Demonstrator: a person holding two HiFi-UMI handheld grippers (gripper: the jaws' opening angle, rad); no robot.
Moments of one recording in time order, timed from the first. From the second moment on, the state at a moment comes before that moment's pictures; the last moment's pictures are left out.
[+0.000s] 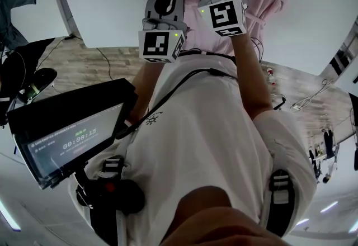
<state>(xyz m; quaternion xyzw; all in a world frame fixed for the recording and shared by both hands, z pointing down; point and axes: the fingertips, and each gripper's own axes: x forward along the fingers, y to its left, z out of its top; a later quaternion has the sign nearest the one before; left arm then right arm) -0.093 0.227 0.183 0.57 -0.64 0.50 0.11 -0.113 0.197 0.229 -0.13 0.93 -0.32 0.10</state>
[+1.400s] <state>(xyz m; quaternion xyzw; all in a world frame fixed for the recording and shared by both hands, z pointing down) -0.086 0.215 0.211 0.56 -0.65 0.51 0.11 -0.101 0.129 0.196 -0.15 0.98 -0.13 0.07</state>
